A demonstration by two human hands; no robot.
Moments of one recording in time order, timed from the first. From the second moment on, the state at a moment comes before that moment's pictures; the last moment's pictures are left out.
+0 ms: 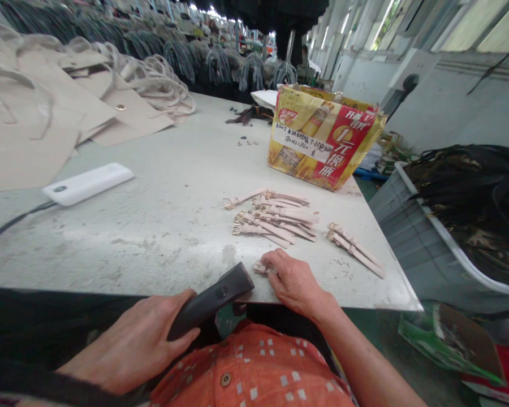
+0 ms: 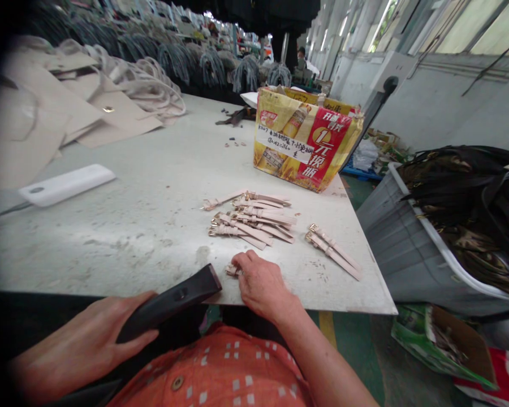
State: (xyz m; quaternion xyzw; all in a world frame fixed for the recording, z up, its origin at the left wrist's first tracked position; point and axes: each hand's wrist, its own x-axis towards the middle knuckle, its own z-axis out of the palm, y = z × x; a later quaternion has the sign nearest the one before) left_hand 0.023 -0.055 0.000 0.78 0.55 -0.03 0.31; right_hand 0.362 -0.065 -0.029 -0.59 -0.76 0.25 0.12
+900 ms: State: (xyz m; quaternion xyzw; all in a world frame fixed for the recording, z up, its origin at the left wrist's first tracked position) left_hand 0.015 -0.065 0.005 0.75 0.56 -0.02 0.35; right_hand 0.346 -0.029 -0.035 -0.53 -0.76 0.32 0.22
